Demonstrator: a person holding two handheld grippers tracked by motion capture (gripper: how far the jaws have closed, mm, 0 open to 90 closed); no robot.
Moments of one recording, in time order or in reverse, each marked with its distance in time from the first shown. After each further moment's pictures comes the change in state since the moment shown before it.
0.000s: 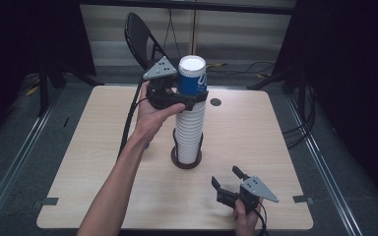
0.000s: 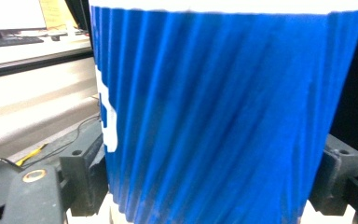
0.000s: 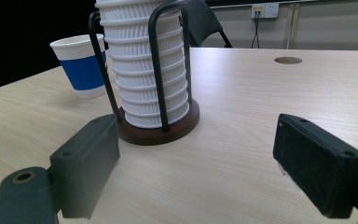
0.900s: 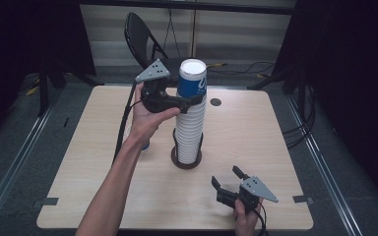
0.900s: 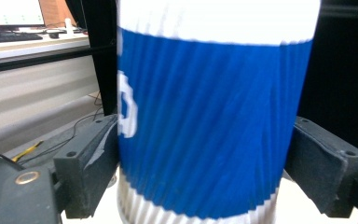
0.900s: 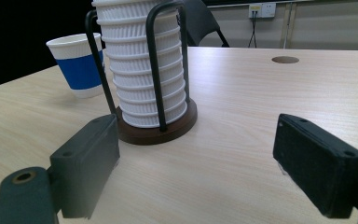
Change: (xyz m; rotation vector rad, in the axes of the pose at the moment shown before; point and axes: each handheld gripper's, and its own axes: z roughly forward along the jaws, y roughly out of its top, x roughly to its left) left arm -0.001 -0.006 -0.010 -0.003 -0.010 -0.015; right arm 0.001 0.000 0.000 0.002 -0.013 -0.004
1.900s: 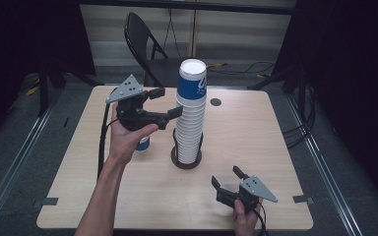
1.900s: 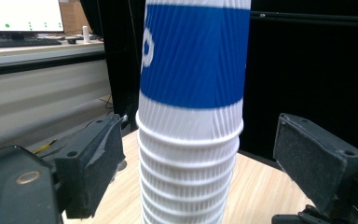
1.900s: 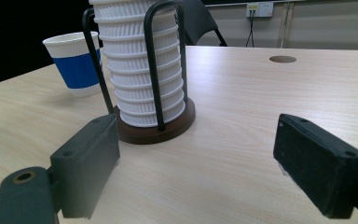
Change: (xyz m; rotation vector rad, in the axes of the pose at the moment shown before) left arm -0.010 -0.021 -0.058 -0.047 0.043 -0.023; right arm 0.001 0.000 0.000 0.006 -0.010 -0.003
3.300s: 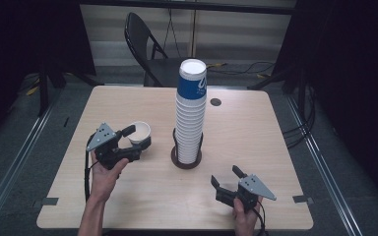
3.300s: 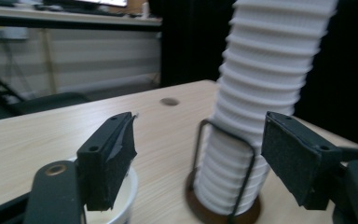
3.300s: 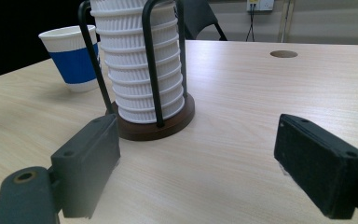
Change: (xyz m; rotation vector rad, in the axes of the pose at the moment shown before) left arm 0.016 -0.129 -0.057 -0.009 0.180 -0.105; right arm 0.000 0.001 0.003 0.024 -0.003 -0.003
